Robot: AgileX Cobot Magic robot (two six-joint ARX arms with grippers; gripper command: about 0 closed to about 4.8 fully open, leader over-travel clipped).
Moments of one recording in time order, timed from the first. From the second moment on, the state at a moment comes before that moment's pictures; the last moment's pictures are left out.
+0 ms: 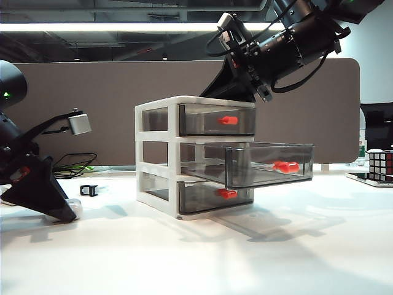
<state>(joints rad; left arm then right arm) -0.10 1.62 0.77 -0.22 0.57 0.88 0.36 1.74 1.23 -0.05 -0.68 -0.05</state>
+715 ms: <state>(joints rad) -0.26 1.17 0.77 -0.45 0.54 0.75 0.36 1.74 1.23 -0.05 -0.66 -0.05</state>
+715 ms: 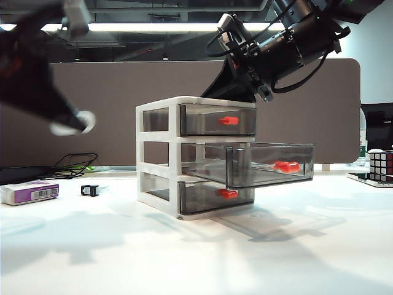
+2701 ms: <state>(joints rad) -0.78 1.46 1.05 -0.16 0.24 0.31 0.37 1.74 1.23 -0.07 -0.67 -0.05</state>
